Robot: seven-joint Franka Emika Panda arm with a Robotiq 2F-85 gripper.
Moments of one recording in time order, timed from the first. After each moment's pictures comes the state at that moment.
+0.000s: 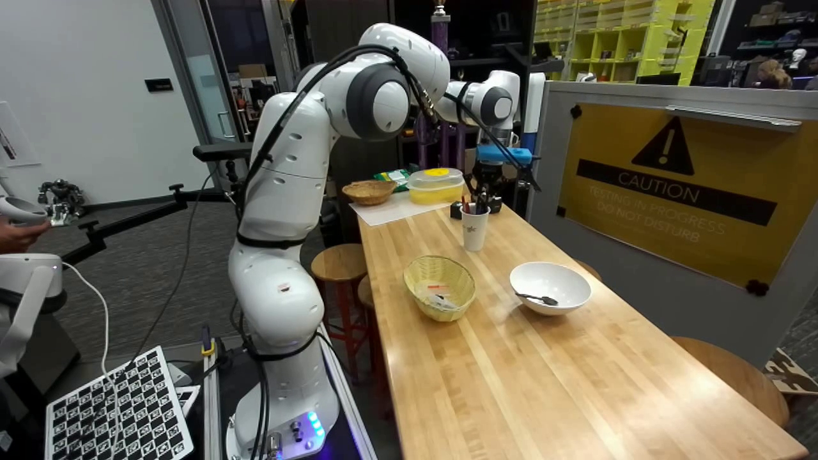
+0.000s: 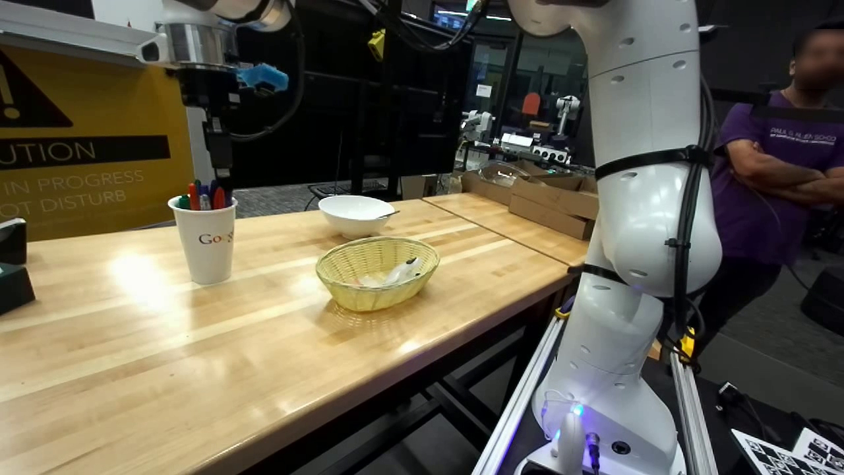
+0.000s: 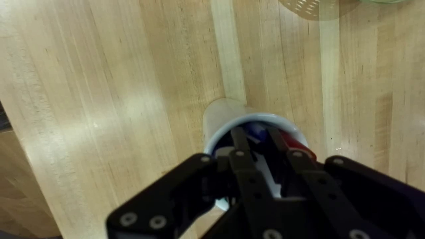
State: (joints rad) arm 0.12 0.35 0.18 -1.55 -0.02 1.78 -0.78
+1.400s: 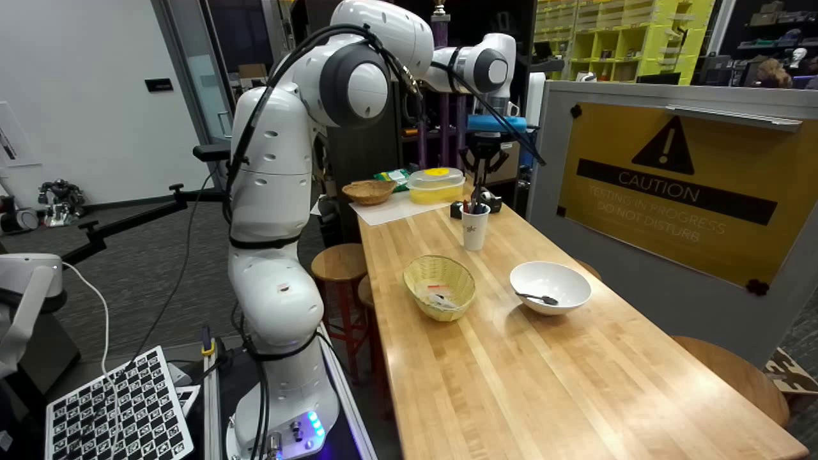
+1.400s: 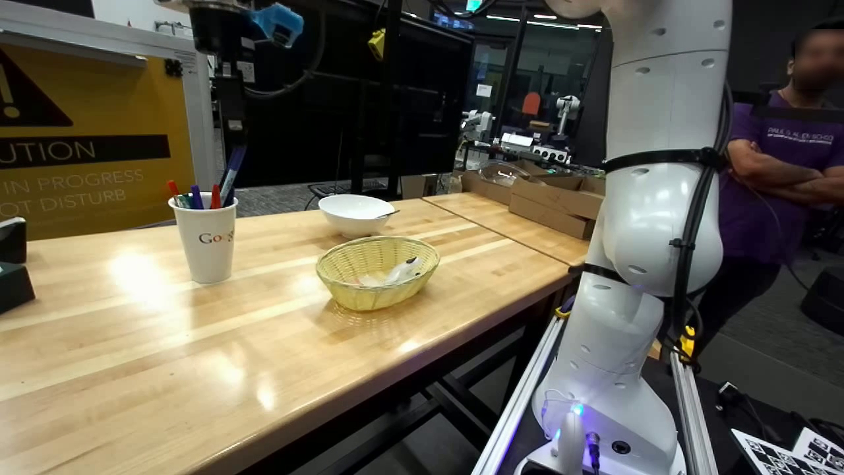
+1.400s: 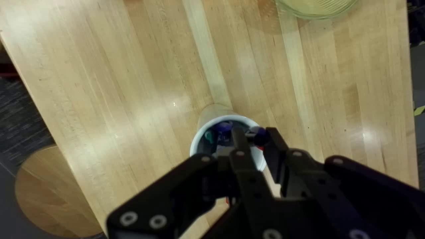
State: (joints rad) arm 0.12 0.22 0.18 -1.54 -0.02 1.66 -0.66
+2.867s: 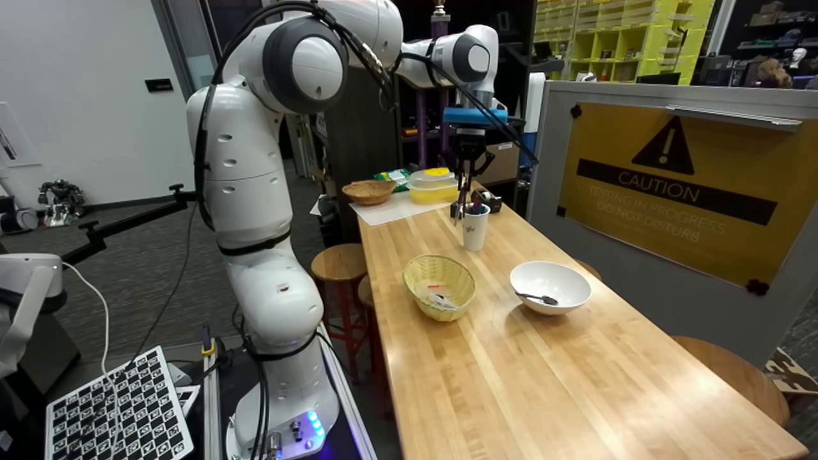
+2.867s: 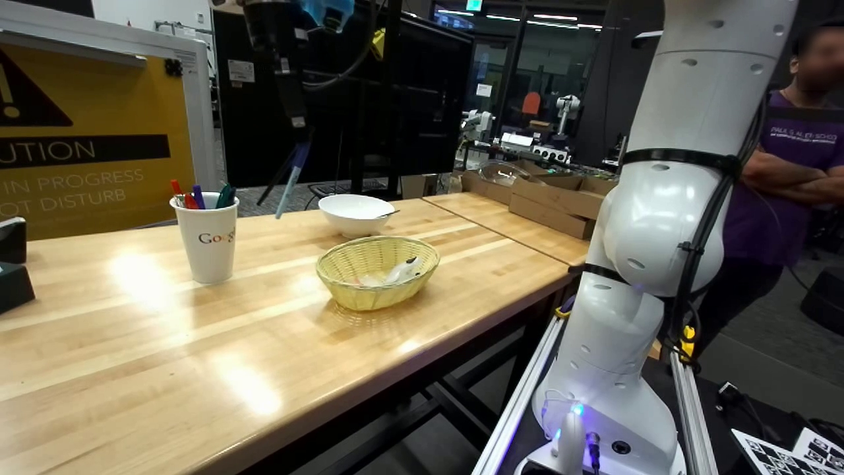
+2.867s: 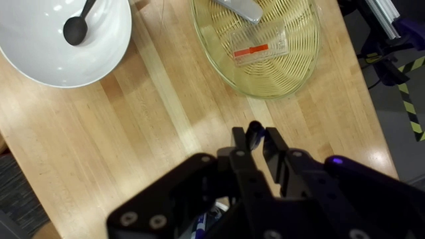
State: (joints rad) arm 0.12 0.01 0.16 -1.76 -0.08 1.56 -0.56
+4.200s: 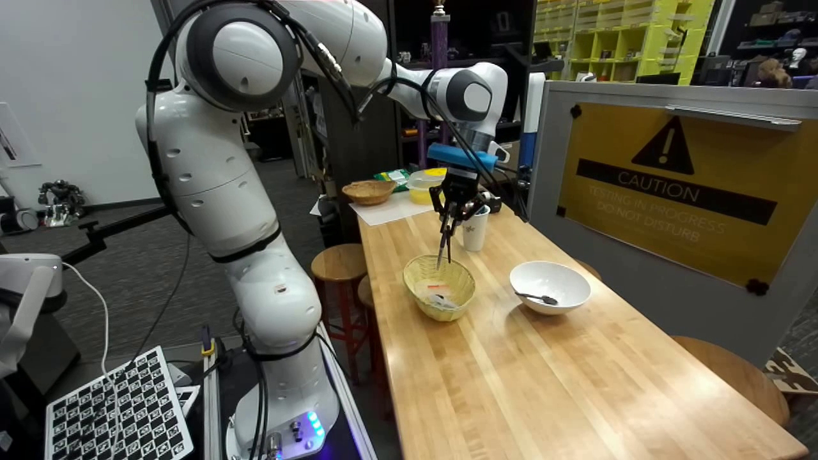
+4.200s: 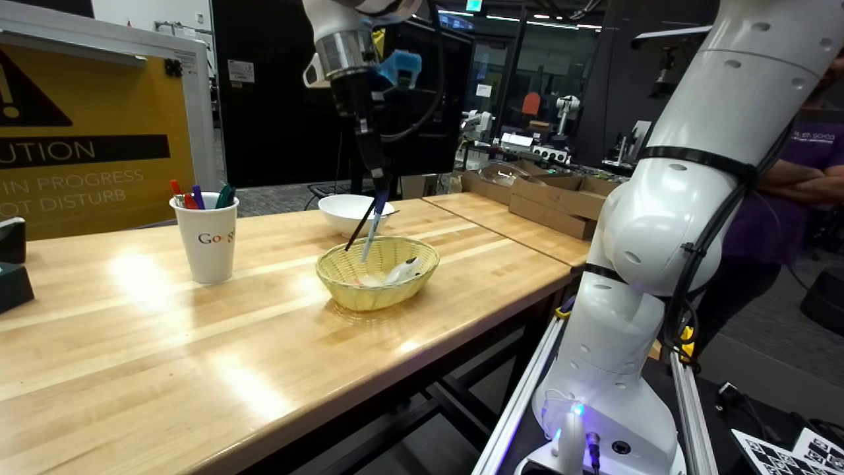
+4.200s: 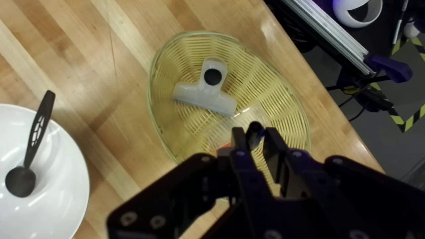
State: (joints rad) arm 0.10 -0.19 0.04 -2.15 -0.03 1.60 -0.48
